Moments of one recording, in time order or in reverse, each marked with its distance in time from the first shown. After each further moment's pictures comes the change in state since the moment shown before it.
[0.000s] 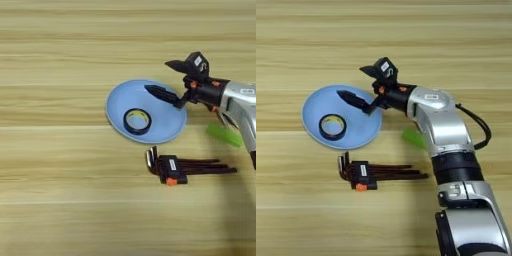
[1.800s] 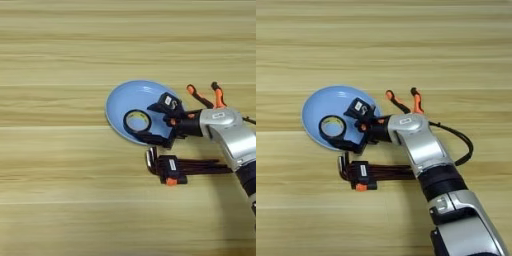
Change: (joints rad) arm 0.055 0.017 0.207 0.099 -0.155 -0.002 0.082
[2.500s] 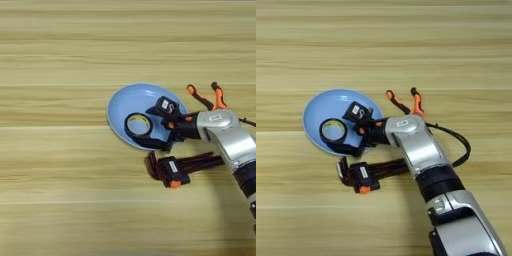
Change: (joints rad) arm 0.000 0.008 0.022 0.022 -0.025 -0.018 0.002
